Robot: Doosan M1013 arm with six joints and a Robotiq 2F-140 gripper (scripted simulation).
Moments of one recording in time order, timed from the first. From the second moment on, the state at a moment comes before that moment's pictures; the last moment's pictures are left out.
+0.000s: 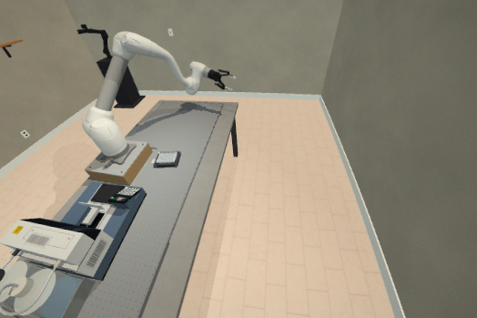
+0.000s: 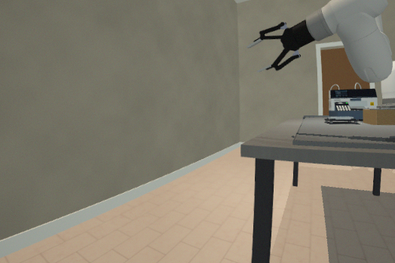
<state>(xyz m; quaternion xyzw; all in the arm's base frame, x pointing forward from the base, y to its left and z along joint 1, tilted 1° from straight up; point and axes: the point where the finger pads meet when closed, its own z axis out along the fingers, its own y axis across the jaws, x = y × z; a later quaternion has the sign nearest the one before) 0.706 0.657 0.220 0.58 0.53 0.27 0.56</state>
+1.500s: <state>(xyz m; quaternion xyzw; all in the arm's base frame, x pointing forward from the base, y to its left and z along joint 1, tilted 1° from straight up) 0.733 0.465 0.240 0.66 0.49 0.19 0.53</state>
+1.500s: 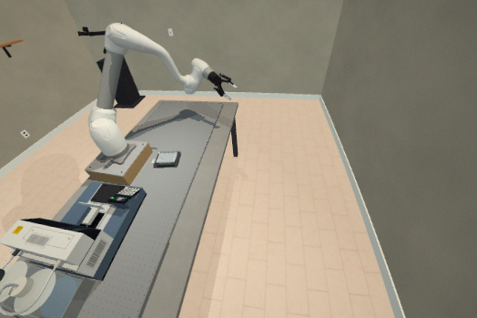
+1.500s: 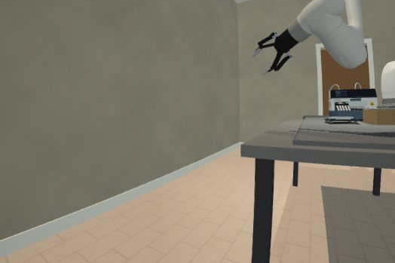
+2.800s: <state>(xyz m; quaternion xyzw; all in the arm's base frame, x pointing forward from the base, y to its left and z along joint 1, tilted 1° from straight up) 0.710 0.294 0.247 0.75 0.44 0.11 0.49</state>
